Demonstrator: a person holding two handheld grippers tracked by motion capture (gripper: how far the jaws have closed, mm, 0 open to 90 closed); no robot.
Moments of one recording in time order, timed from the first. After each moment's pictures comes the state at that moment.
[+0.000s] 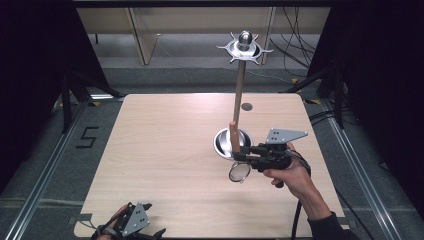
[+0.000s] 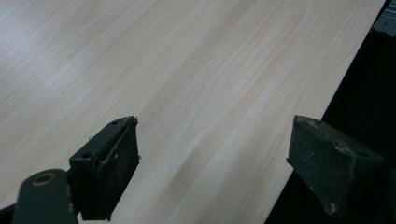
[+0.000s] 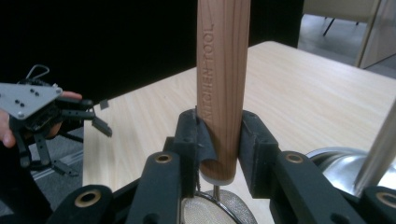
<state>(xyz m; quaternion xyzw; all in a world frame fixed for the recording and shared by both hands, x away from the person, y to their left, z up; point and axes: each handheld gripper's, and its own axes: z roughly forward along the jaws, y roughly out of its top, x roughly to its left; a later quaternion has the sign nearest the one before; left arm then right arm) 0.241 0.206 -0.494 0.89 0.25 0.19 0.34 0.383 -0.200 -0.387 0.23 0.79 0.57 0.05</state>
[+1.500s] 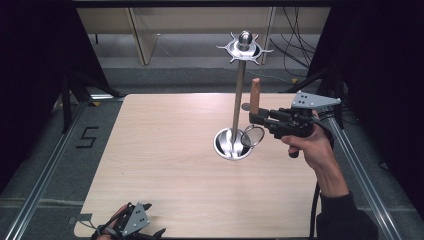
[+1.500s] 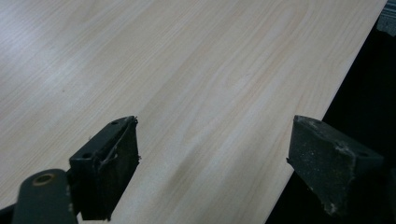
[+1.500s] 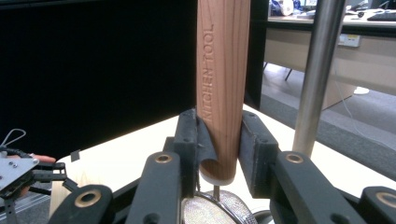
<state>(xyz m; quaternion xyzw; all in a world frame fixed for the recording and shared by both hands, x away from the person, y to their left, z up) 0.240 0.205 -0.497 0.88 0.26 0.18 0.35 0.412 -0.231 -0.304 0.24 0.74 0.61 0.12</state>
